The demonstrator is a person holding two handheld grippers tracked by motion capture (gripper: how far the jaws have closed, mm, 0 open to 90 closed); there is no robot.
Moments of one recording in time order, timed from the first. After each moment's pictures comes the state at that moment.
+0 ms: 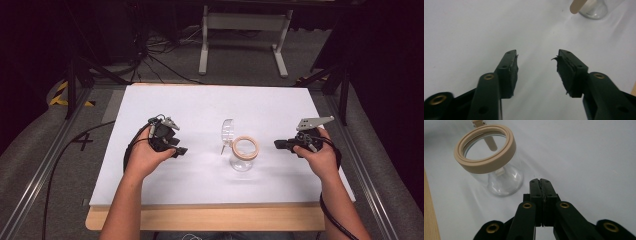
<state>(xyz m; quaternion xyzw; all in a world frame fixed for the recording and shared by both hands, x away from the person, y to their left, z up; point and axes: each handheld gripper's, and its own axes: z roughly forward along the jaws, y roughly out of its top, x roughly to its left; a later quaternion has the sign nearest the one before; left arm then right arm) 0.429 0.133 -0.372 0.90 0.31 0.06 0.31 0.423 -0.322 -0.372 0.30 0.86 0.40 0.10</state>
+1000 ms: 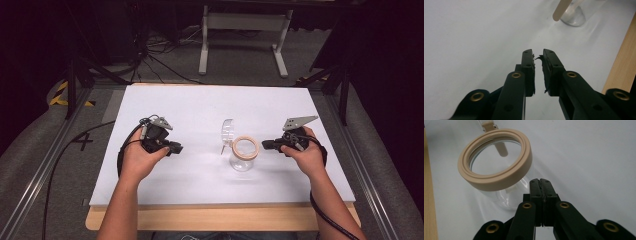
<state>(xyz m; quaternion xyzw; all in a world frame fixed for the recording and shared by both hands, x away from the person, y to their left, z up) 0.413 0.148 -0.358 0.88 0.32 0.03 0.35 0.435 -0.289 -0.384 0.27 0.87 0.41 0.07</state>
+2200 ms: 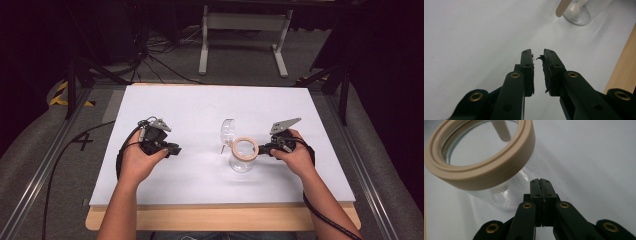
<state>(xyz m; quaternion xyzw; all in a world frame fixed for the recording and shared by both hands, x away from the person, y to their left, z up) 0.411 0.150 -0.361 0.88 0.32 0.04 0.35 0.446 -0.270 -0.410 0.26 0.89 0.38 0.04</state>
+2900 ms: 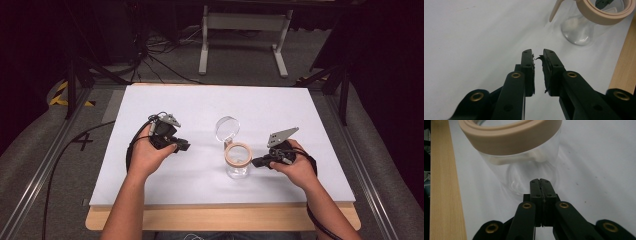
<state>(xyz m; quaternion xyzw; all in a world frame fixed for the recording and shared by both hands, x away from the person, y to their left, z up) 0.426 0.129 -0.359 0.88 0.30 0.03 0.36 0.408 -0.255 -0.403 0.22 0.91 0.36 0.02</state>
